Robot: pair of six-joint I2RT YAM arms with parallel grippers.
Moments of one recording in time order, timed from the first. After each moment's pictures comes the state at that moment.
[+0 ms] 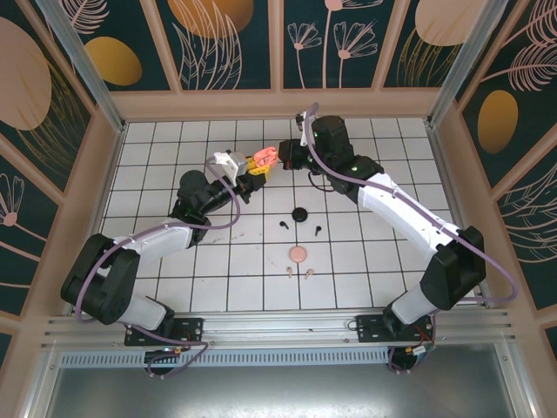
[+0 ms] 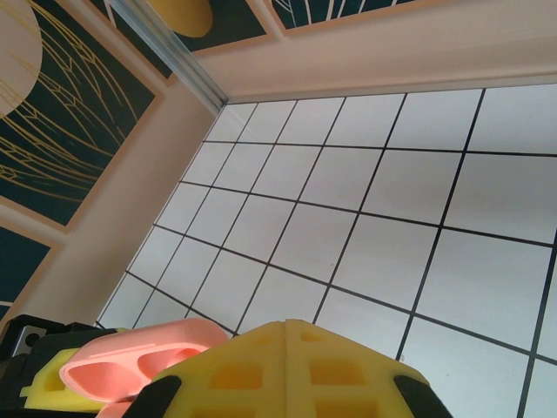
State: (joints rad) left arm -0.49 1.47 0.70 0.91 0.52 -0.09; right arm 0.64 1.52 1.37 -0.26 -0.18 0.49
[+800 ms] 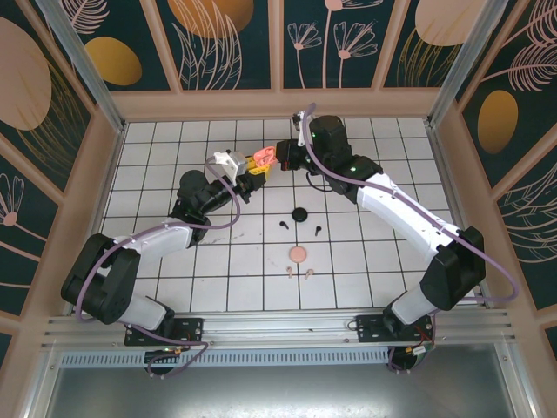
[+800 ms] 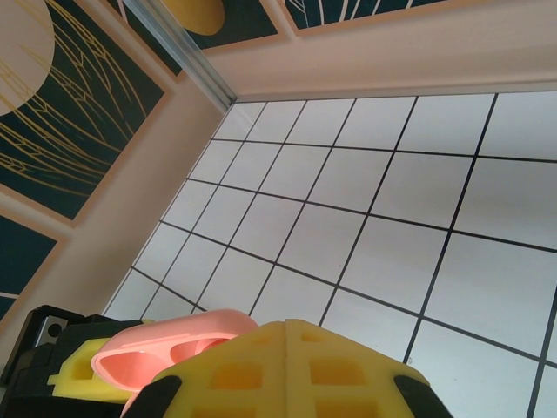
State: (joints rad) left arm -0.49 1.47 0.70 0.91 0.51 -0.09; right arm 0.66 1.52 1.39 -0.27 -0.18 0.47
